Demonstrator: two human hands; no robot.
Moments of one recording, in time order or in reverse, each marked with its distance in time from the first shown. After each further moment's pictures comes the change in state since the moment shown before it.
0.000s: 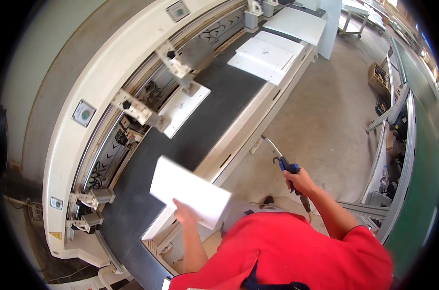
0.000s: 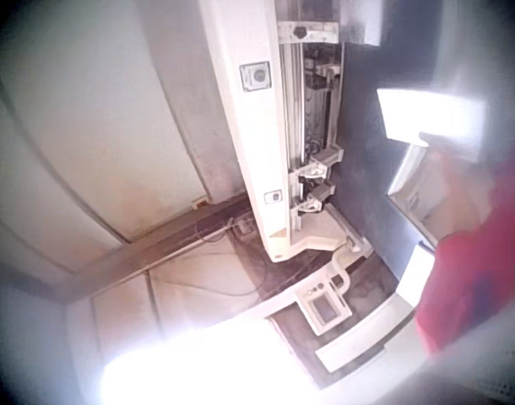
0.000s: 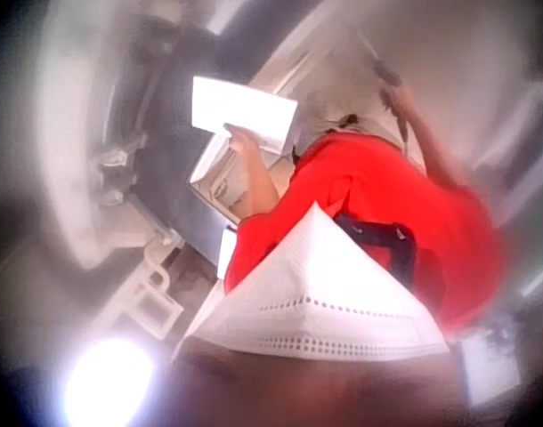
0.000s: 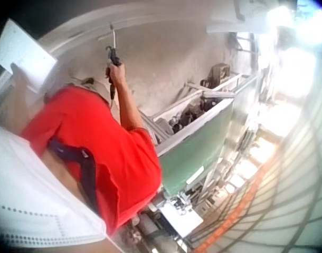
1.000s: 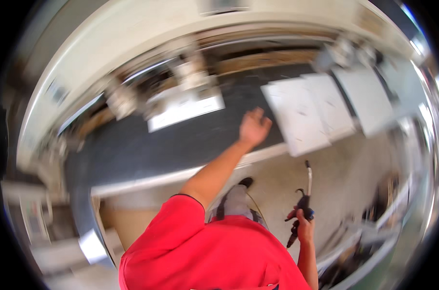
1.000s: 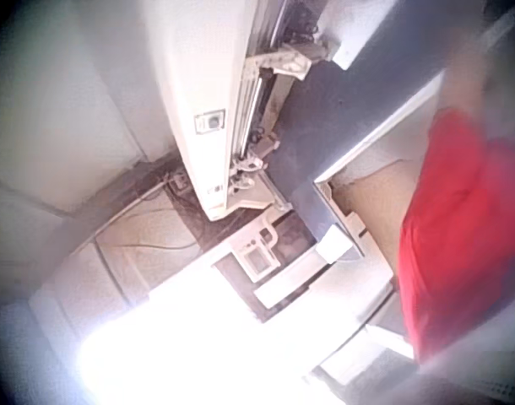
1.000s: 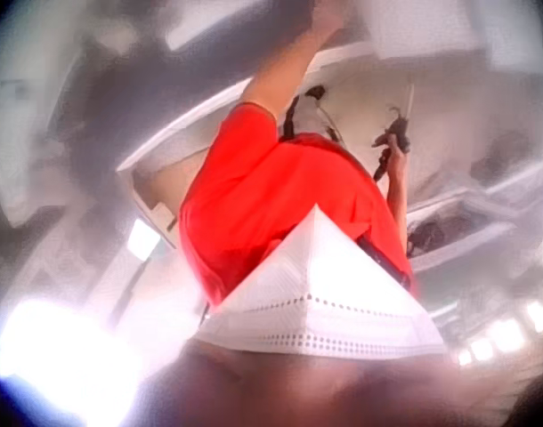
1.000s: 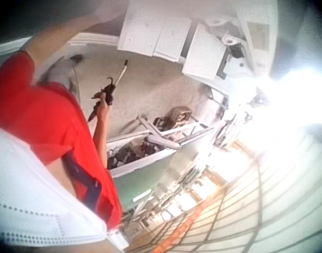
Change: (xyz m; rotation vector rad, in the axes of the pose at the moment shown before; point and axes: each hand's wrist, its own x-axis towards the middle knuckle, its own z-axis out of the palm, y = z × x) left_hand -0.068 0.155 0.559 0.436 -0.268 1.166; right_hand 0.177 -0.146 -0.183 -0.073 0.017 0.034
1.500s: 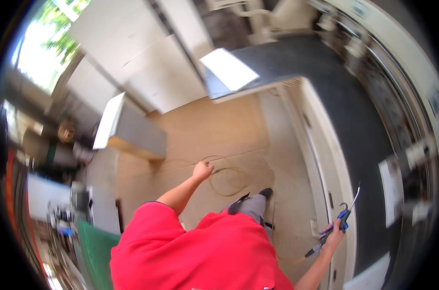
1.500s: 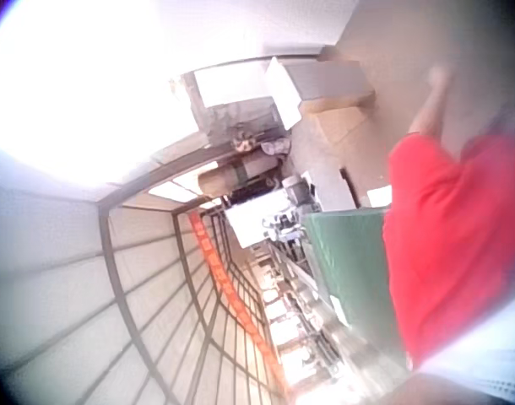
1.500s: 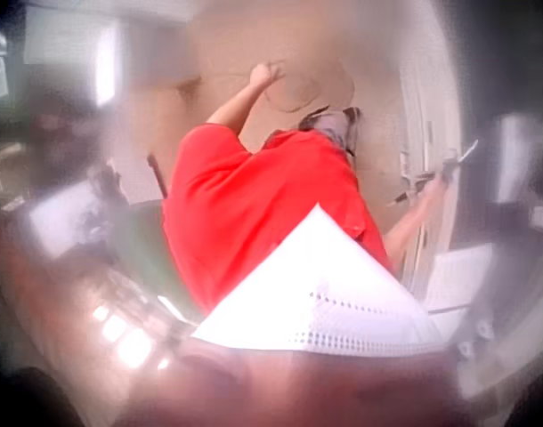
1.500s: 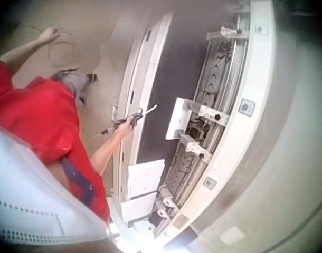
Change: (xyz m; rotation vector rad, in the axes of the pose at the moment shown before) left_hand -0.822 -0.074 -0.351 0.140 0.772 -1.817; right_hand -0.030 0.057 0.292 -0.469 -0.909 -0.271
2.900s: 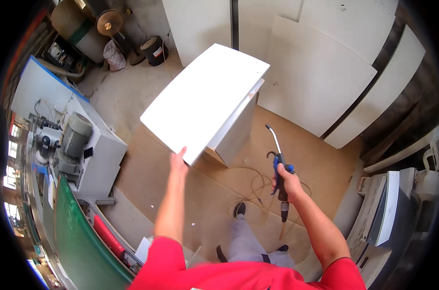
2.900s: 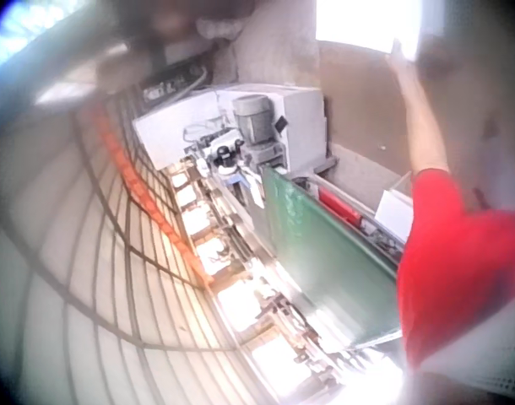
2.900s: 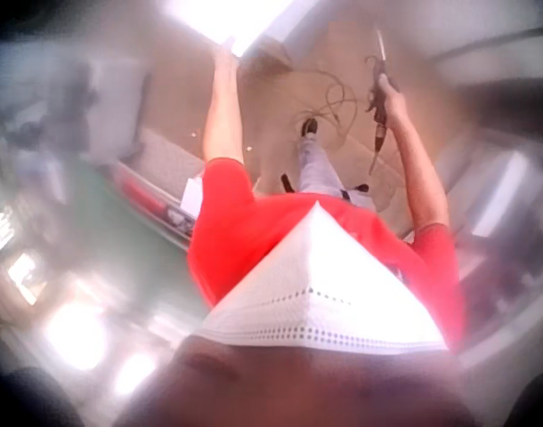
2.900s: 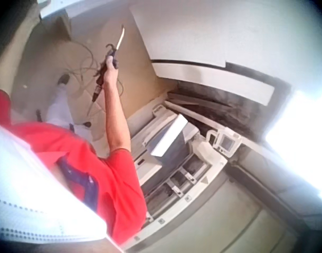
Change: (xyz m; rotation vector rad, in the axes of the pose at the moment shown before) left_hand 0.371 -0.766 -0.425 -1.984 0.966 -0.326; right_hand -0.422 0.198 1.179 -0.739 -1.351 0.340
